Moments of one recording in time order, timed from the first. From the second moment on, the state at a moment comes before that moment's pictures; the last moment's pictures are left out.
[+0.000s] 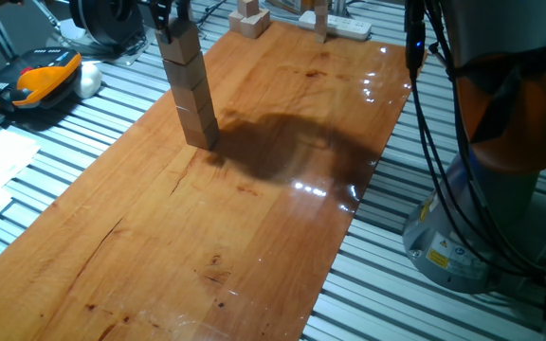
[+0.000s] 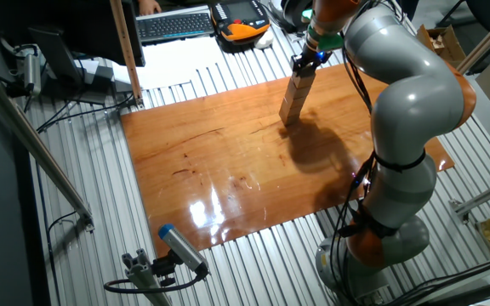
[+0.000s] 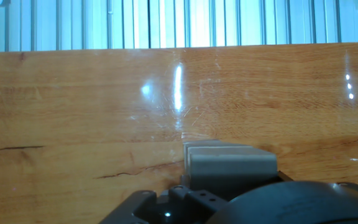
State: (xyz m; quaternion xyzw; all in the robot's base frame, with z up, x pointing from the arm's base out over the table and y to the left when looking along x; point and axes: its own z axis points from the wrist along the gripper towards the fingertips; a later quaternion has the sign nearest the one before) arm 0.619 -0.033 0.300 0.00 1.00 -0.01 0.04
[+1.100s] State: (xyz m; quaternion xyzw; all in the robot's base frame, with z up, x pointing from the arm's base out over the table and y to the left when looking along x) arm 0.619 -0.033 0.299 0.00 1.00 -0.01 0.04
